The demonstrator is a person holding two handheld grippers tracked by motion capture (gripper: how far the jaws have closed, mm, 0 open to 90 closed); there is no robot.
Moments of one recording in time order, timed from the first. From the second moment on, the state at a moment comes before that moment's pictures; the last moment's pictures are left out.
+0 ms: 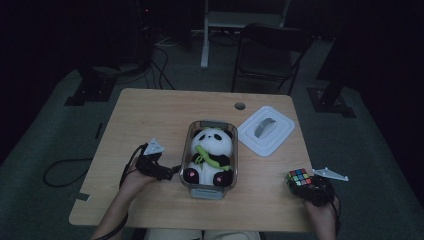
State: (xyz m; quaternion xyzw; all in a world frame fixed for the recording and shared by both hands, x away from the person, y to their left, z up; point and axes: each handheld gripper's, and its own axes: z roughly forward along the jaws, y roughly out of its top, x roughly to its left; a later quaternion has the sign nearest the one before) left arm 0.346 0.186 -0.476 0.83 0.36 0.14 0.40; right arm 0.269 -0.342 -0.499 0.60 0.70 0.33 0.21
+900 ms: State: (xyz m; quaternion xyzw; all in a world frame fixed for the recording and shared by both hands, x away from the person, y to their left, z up) left arm 0.346 0.186 -0.475 0.83 0.36 0.14 0.40; right arm 0.281 -0.303 -0.427 0.48 0.76 0.37 0.21
